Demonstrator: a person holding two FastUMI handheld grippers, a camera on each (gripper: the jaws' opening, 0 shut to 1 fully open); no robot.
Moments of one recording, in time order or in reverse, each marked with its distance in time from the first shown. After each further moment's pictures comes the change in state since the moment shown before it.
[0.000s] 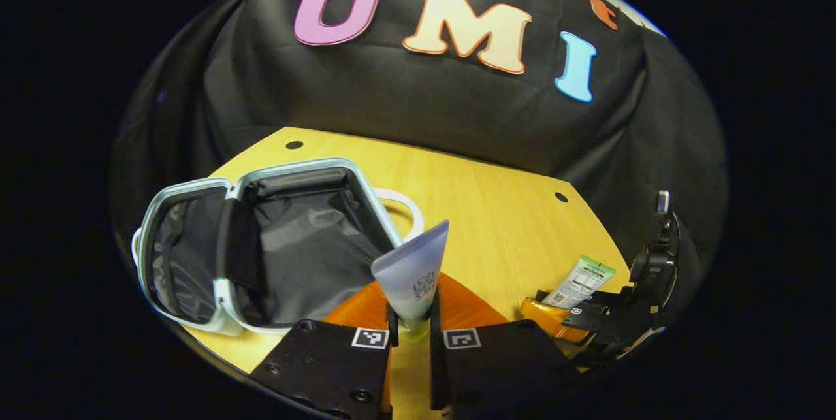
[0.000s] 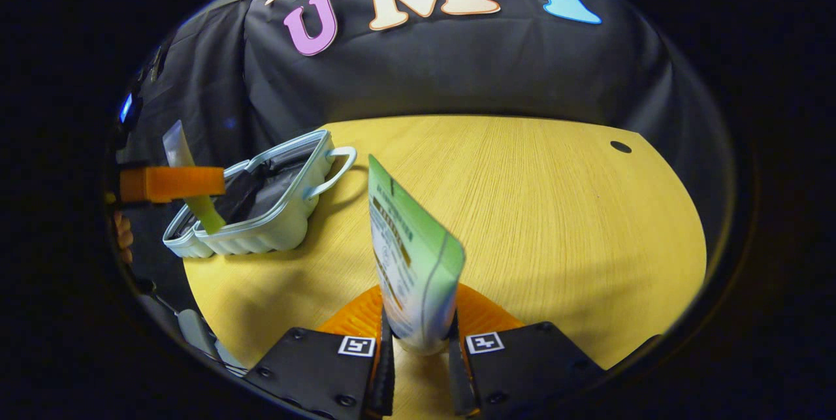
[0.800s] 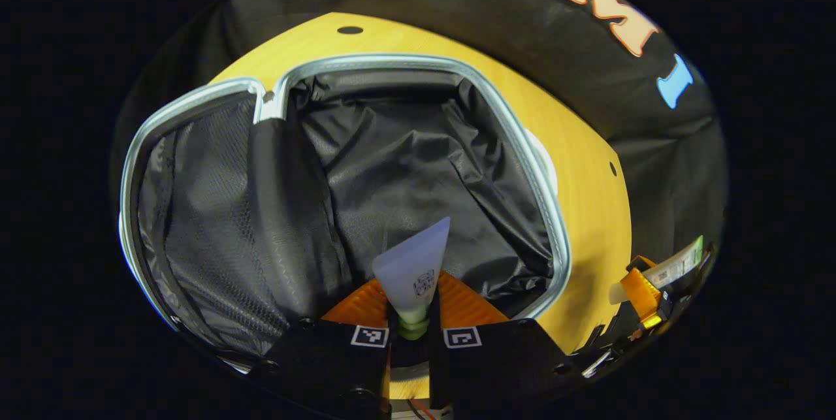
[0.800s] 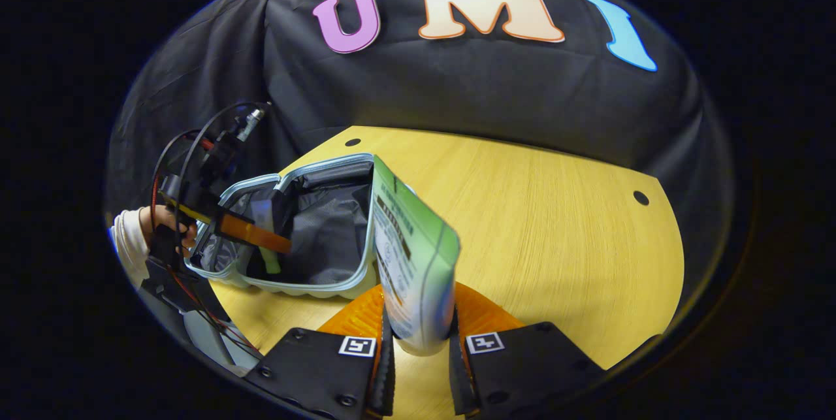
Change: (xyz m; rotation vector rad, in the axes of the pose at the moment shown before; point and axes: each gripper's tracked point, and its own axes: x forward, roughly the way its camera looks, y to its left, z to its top) left arm 0.057 0.133 -0.070 -0.246 0.575 -0.021; right arm -0.004 0.104 0.094 -0.076 0.046 0.038
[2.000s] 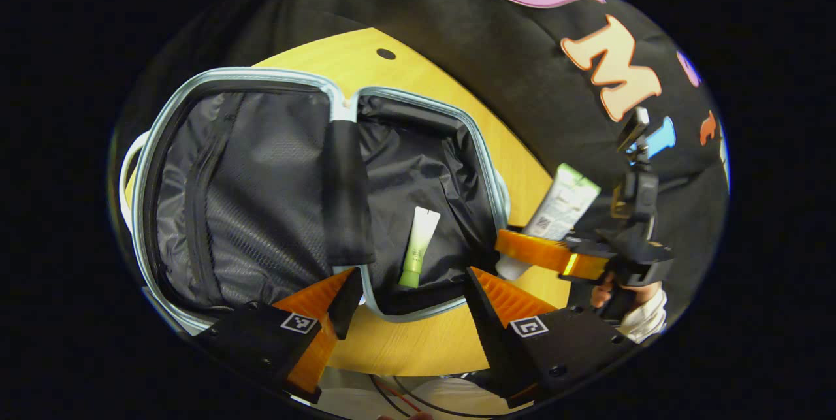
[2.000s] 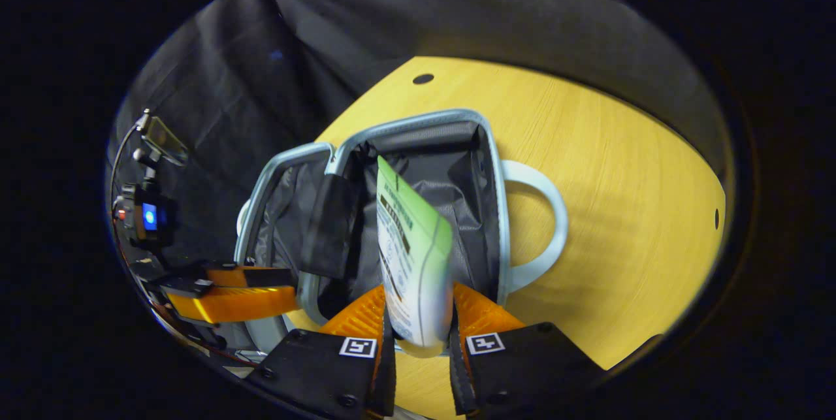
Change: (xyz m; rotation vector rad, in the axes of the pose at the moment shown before) left arm -0.106 0.011 -0.008 -0.227 -0.183 -0.179; right arm 0.106 0.133 0.003 -0.029 0.472 0.248
